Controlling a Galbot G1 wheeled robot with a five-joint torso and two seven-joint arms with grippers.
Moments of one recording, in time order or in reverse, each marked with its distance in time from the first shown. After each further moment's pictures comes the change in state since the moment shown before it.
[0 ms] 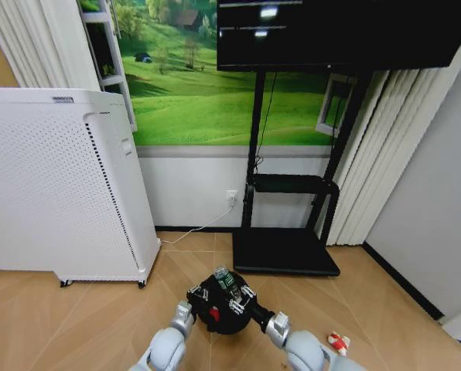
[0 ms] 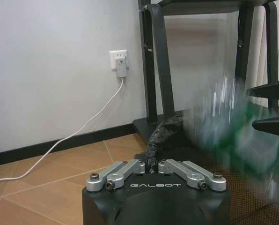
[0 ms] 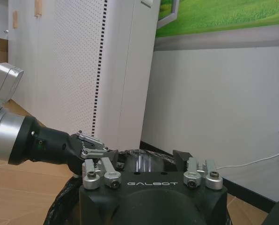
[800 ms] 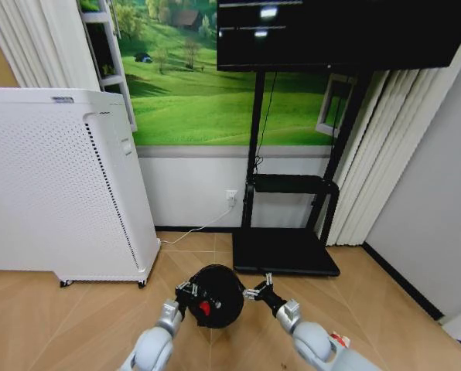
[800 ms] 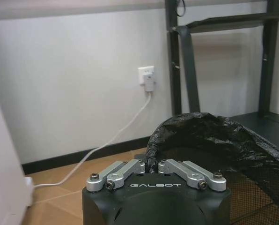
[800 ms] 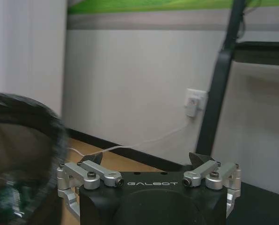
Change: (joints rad) left arm 0.146 0.081 -0.178 -0.181 -0.021 0.002 0.005; right arm -0.028 0.053 0.193 -0.127 0.062 -0.071 0.155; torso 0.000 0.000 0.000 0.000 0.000
